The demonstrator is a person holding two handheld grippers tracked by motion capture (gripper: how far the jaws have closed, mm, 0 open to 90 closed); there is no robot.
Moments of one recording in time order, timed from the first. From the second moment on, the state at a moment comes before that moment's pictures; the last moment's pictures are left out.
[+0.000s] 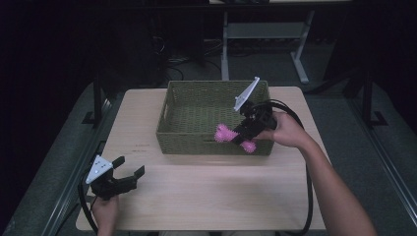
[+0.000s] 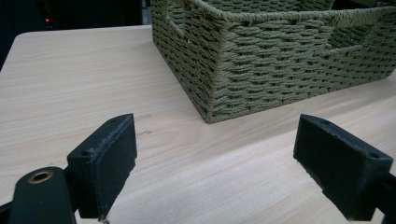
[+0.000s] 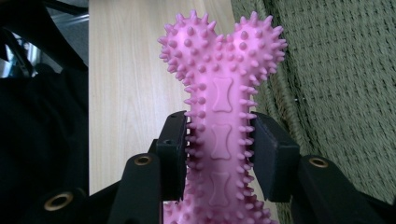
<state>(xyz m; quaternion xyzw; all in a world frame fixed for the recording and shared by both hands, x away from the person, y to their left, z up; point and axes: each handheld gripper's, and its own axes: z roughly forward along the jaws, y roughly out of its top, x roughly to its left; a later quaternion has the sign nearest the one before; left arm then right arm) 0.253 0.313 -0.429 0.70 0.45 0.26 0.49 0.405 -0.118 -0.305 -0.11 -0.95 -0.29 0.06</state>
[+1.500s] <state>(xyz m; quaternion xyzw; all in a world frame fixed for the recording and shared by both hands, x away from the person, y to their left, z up) 0.254 0.315 -0.429 0.70 0.45 0.26 0.49 0.463 -0.106 -0.286 -0.14 -0.96 -0.25 0.05</state>
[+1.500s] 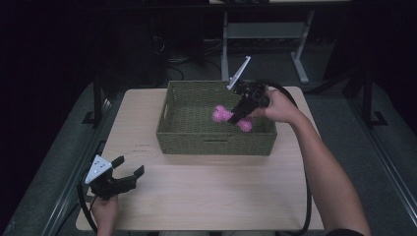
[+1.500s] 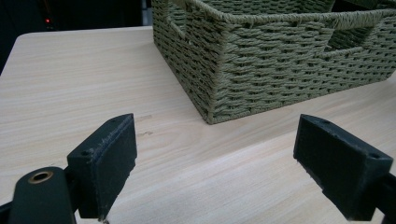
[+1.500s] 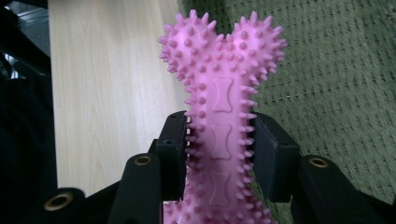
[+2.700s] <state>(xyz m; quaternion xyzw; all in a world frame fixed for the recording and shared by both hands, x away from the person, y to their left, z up) 0.254 0.315 -0.429 0.70 0.45 0.26 0.49 0.501 -0.101 -0.331 -0.17 -0.96 -0.22 0.06</state>
